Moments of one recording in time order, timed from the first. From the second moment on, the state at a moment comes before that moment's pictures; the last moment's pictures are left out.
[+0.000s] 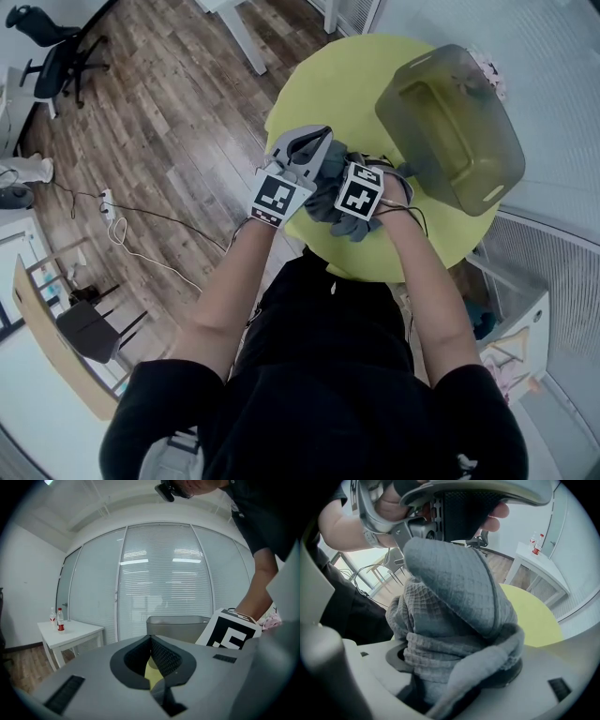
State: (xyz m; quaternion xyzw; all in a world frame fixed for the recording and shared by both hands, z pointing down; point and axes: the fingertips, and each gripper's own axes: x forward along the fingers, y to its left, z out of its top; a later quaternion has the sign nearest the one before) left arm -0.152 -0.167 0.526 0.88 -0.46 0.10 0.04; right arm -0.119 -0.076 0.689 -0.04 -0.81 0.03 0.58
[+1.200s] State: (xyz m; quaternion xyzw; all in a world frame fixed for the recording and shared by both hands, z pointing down) left arm -0.153 -0.147 0.616 0.87 -0.46 0.11 0.11; right arm -0.118 -0.077 0.766 0.00 -0.81 0.03 0.59
